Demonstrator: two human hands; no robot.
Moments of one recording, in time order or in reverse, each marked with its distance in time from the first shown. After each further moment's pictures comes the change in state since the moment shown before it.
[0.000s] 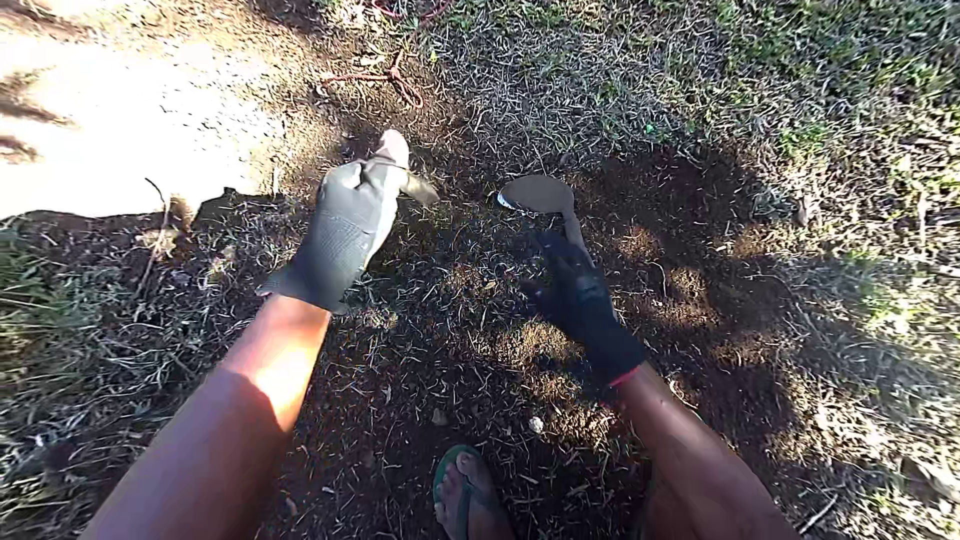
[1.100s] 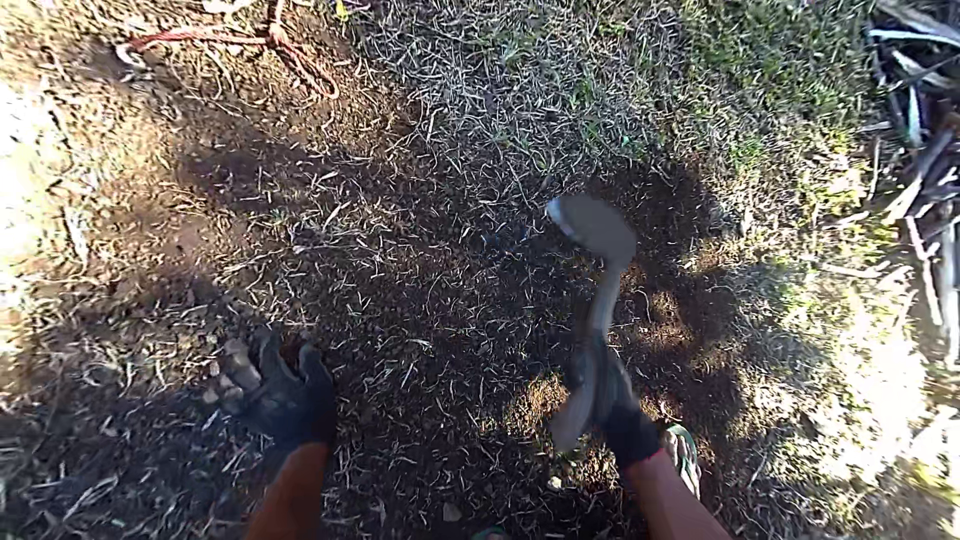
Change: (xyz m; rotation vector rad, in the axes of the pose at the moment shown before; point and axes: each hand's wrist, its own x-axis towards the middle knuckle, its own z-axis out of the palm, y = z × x) left_hand 0.005 -0.321 0.090 0.513 0.113 -0.337; right_hand -0.019 0.028 0.050 1.570 0.292 0.972
